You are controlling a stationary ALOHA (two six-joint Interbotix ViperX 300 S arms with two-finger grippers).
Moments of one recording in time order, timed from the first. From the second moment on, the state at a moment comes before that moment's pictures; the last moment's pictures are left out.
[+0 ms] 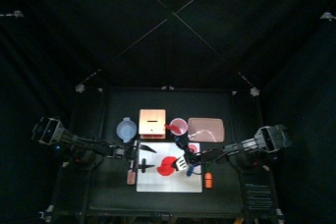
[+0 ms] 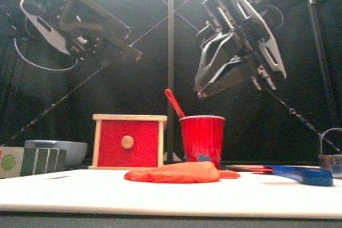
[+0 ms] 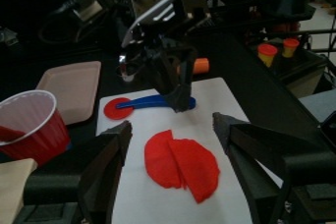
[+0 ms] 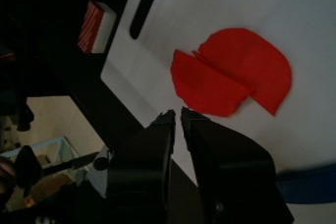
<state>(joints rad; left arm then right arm) -0.21 -0.24 1.04 -0.16 -0.62 0.22 0.15 -0.06 0.65 -0.31 0.17 1.52</state>
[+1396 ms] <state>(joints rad) -0.21 -0.24 1.06 -0.18 -0.62 0.22 0.15 0.19 0.67 -0.17 -0.06 1.52</state>
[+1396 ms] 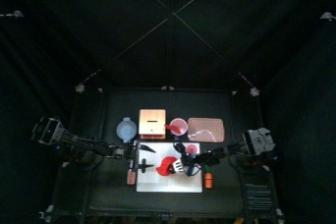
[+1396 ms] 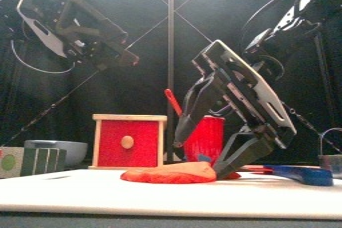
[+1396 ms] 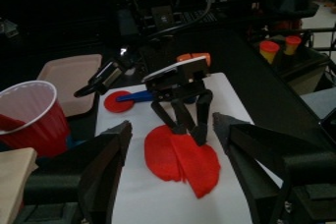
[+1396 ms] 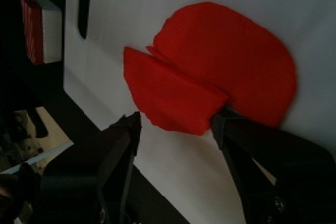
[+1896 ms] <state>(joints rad) -0.22 -0.24 1.06 -0.18 -0.62 0.22 0.15 0.22 0.64 -0.17 -0.03 1.52</state>
